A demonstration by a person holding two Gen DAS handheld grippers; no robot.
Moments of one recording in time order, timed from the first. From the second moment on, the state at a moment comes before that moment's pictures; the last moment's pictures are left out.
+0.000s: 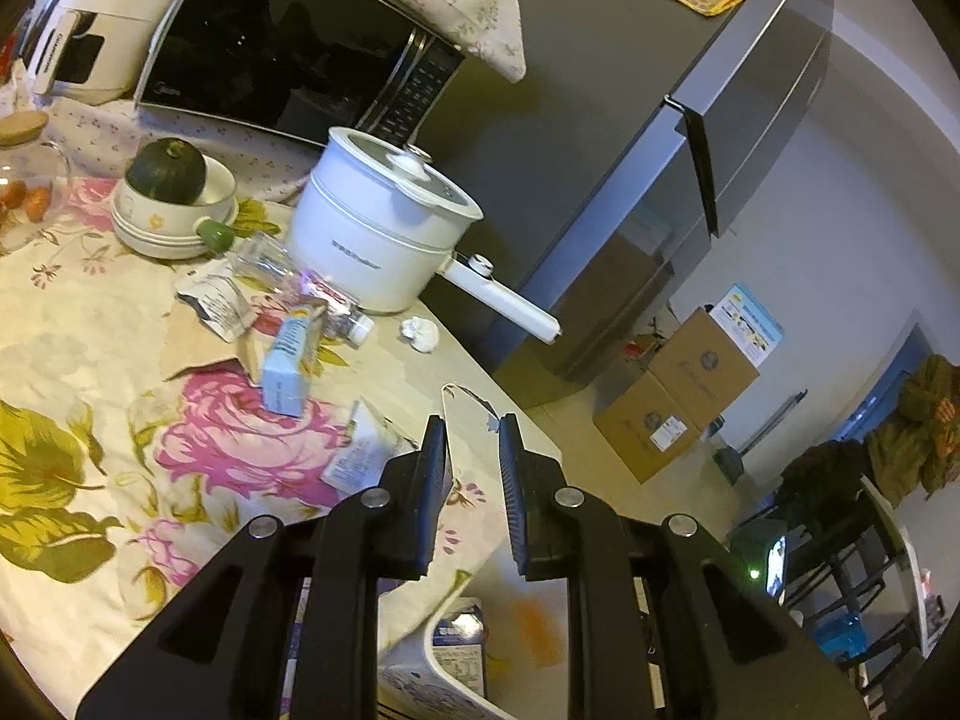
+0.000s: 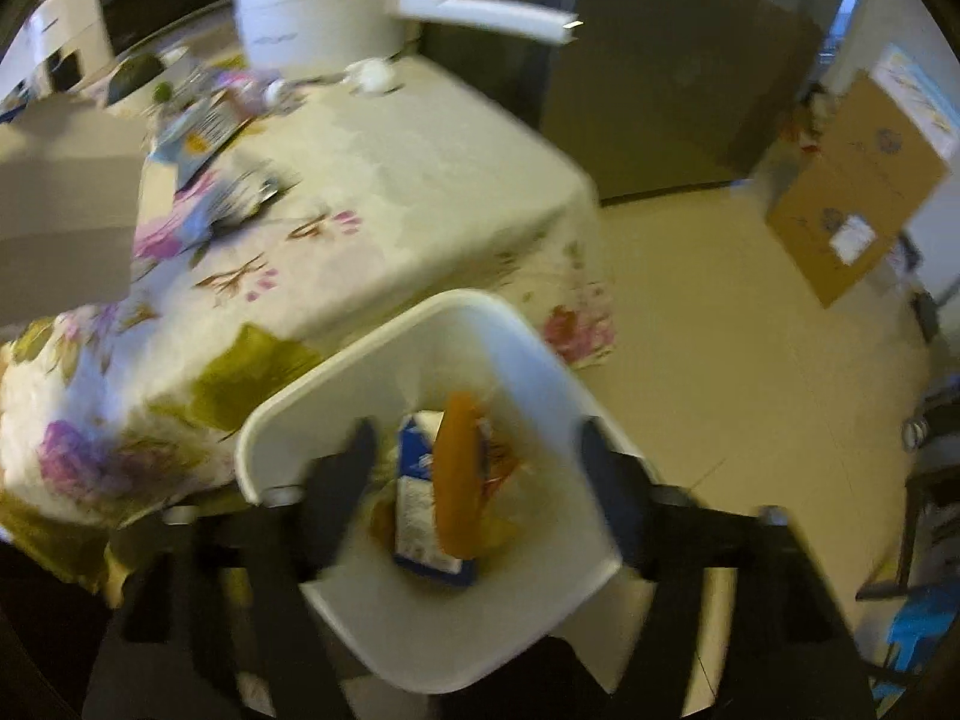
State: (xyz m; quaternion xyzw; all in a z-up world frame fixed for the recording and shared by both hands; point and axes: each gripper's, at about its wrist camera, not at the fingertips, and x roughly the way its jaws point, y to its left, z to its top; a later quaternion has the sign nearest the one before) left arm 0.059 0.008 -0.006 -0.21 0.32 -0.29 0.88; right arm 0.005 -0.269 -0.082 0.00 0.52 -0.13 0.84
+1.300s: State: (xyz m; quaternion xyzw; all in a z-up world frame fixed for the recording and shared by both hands) left arm 0.077 -0.110 -0.087 -0.19 0.46 -0.37 0.79; right arm -0.008 -0.320 -0.063 0.11 0.47 -0.21 0.85
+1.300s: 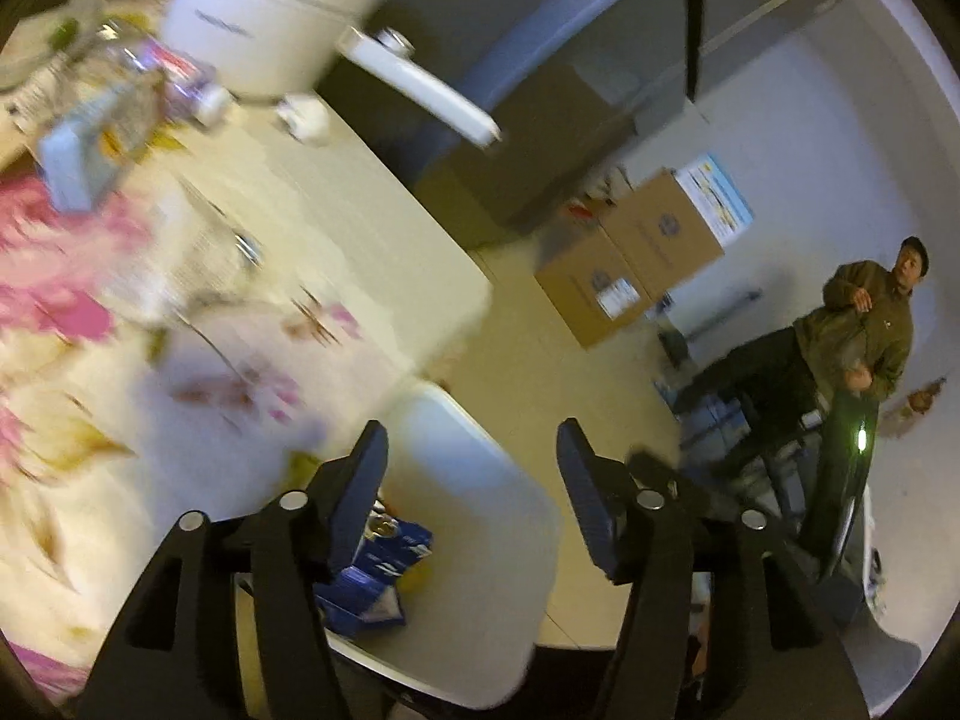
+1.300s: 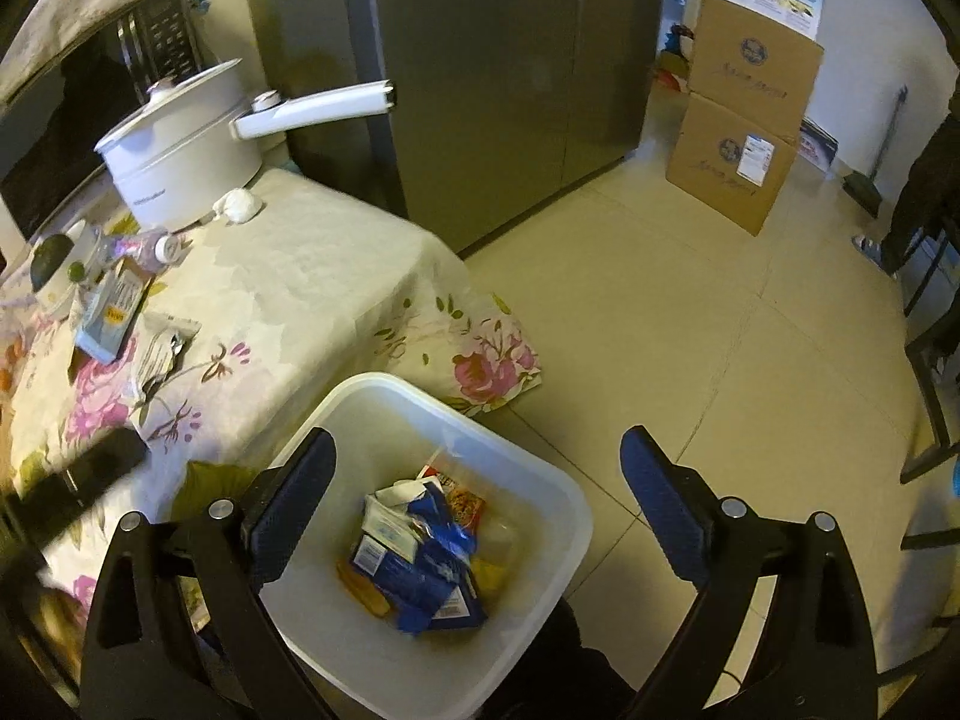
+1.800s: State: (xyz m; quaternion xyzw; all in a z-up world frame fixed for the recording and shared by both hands) left arm 0.202 -0.017 -0.072 -0.13 0.44 -0.17 0.87; right arm 0.027 -0.232 -0.090 -0.01 0.53 -0.12 0.84
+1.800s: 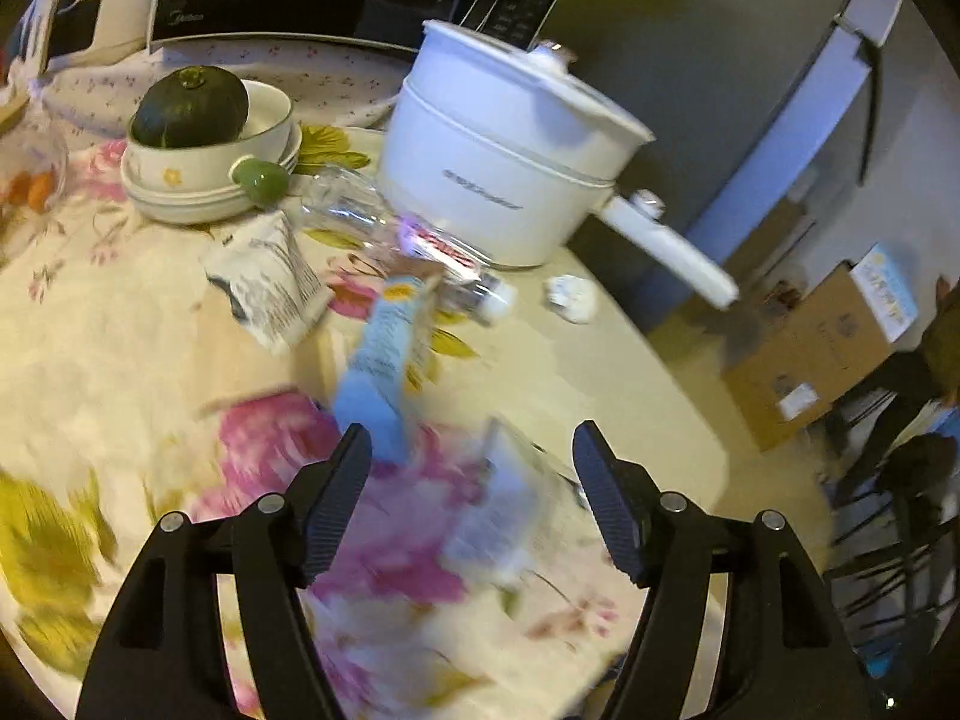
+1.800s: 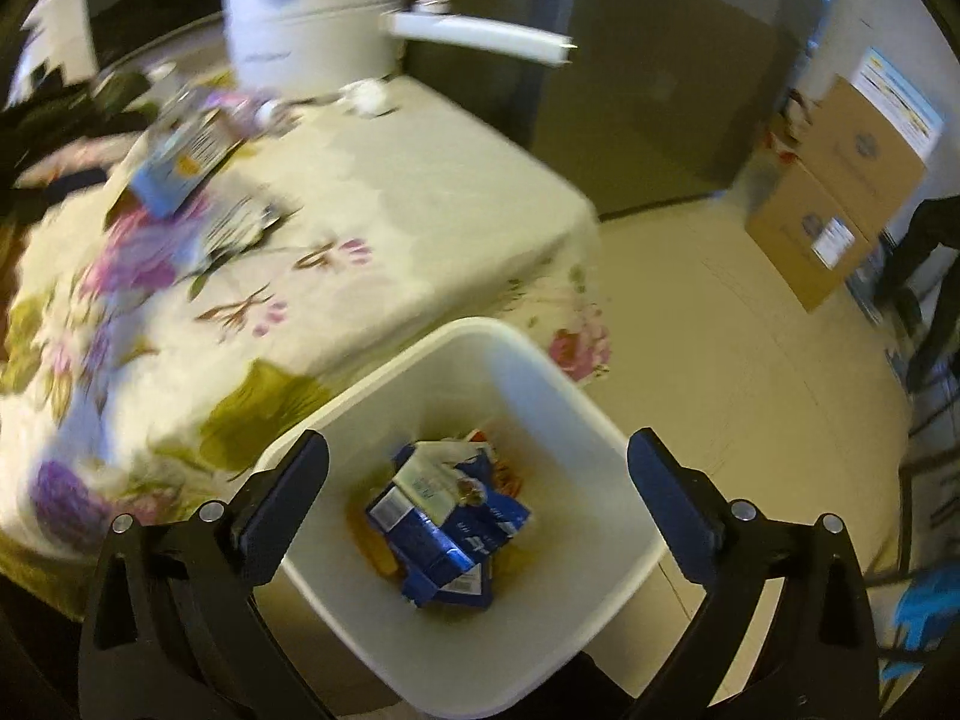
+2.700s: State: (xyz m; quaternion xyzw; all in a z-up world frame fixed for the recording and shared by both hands) left arm 0.207 -0.016 -0.092 -0.07 0.45 -0.19 0.87; right arm 0.058 -0.179 -0.111 -0.06 0.55 -0.06 0.83
